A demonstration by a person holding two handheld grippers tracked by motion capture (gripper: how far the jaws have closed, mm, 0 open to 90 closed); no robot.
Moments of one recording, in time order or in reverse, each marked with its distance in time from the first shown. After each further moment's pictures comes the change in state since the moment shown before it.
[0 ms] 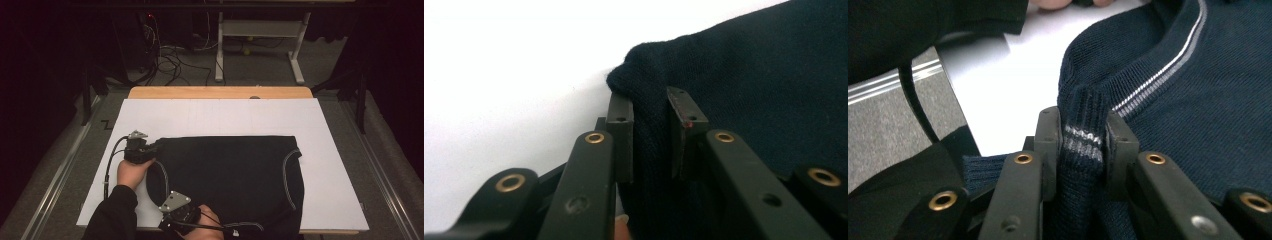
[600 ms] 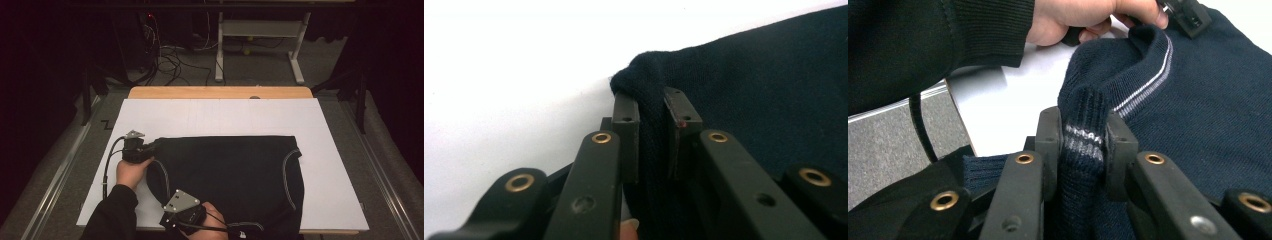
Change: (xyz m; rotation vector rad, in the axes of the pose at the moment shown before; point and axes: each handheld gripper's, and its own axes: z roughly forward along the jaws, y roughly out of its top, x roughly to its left) left arm 0.001 -0.001 -0.004 -0.038 0.004 -0.031; right arm -0.004 0.004 -0.023 -0.099 -0.018 -0.015
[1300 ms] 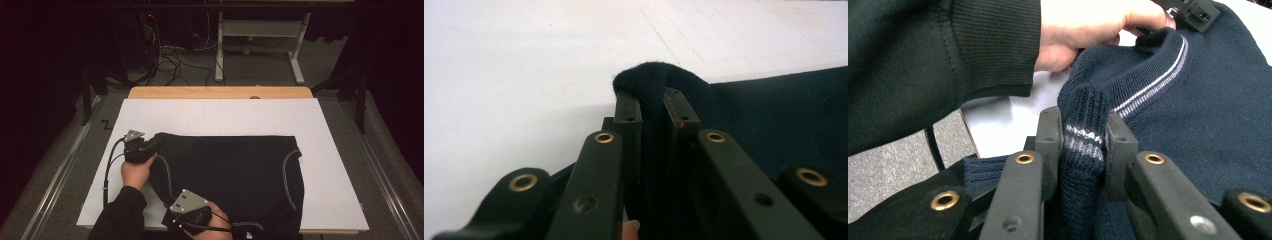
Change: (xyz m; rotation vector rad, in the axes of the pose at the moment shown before) left arm -0.022 0.000 -0.008 -0.184 0.065 -0.069; right arm -0.006 -0.003 -0.014 -0.066 0.016 0.016
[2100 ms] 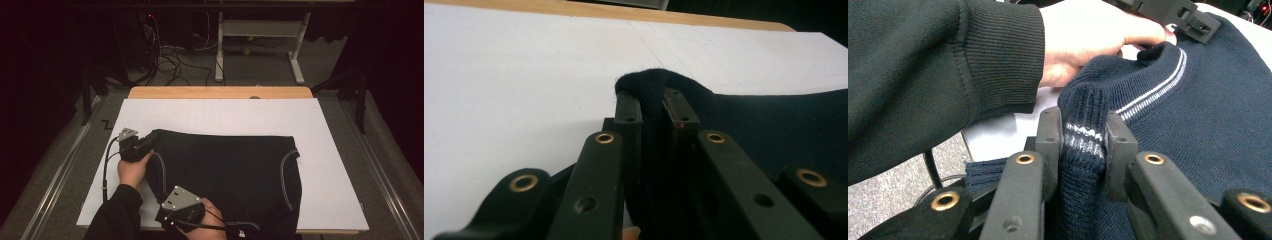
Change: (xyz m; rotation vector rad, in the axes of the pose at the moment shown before) left arm 0.017 0.004 -0.004 -0.065 -0.030 -0.013; right arm 0.006 0.019 0.006 -0.020 -0.009 -0.016
